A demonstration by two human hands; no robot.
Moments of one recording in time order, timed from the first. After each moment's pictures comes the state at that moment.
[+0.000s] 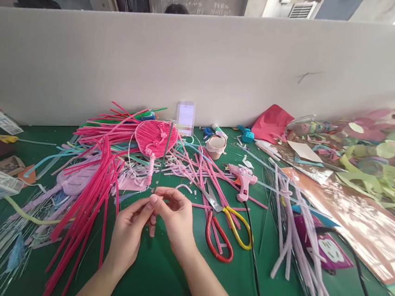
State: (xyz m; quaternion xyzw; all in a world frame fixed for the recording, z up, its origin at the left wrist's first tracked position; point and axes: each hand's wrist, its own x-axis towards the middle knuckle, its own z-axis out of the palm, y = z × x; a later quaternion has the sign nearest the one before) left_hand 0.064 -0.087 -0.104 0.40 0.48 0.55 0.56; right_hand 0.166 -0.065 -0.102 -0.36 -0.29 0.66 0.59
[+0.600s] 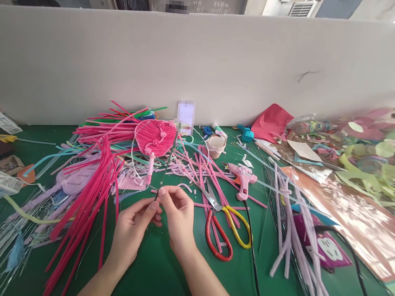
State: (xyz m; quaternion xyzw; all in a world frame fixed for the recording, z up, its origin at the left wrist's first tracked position) left_hand 0.066 -0.087 -0.100 0.44 0.53 0.51 0.52; right_hand 0.167 -0.065 -0.104 -0.39 -0.29 0.61 0.63
